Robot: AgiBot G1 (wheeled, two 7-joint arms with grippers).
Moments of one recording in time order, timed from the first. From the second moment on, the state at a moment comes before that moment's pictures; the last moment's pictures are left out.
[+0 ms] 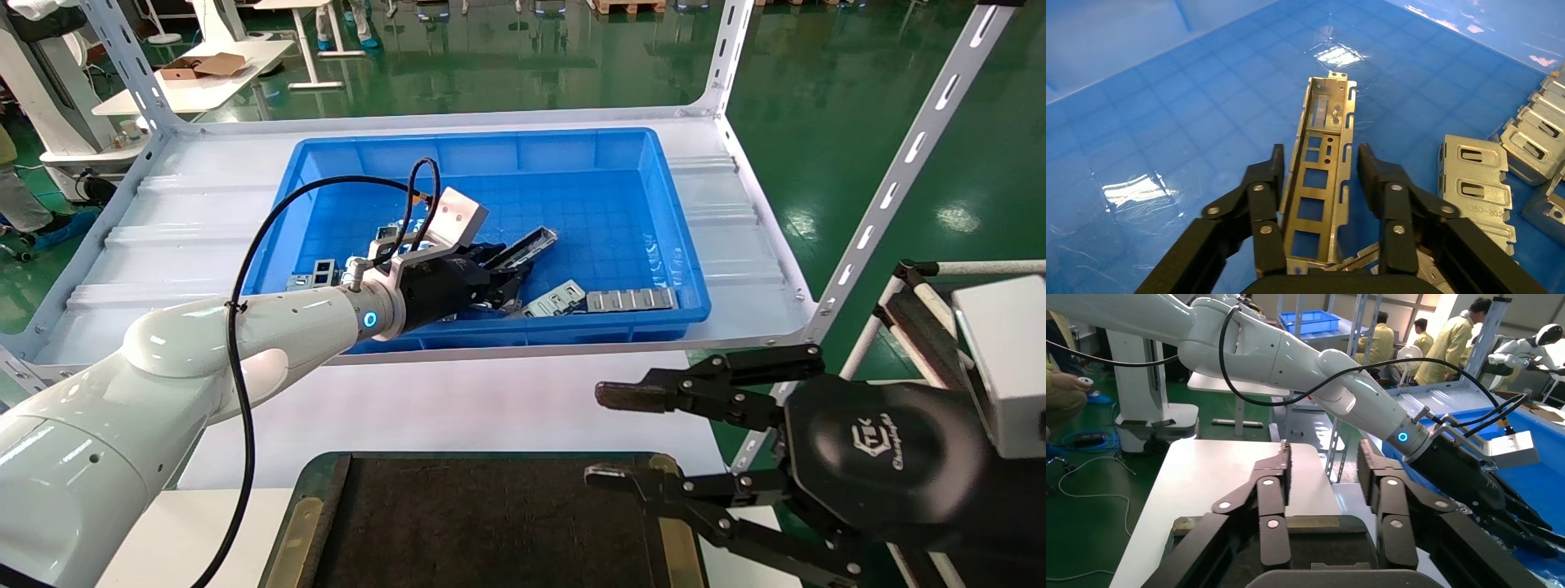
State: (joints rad) left arm -1.56 1.36 0.94 -0.34 1.00 0.53 -0.07; right arm 1.08 -0.61 -0.29 1.28 -0.73 -1.49 0.18
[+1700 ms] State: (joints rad) left arm -1.59 1.18 0.85 -0.35 0.69 1.16 0.18; right arm 1.08 -0.61 -0.29 1.28 -0.72 -1.49 0.18
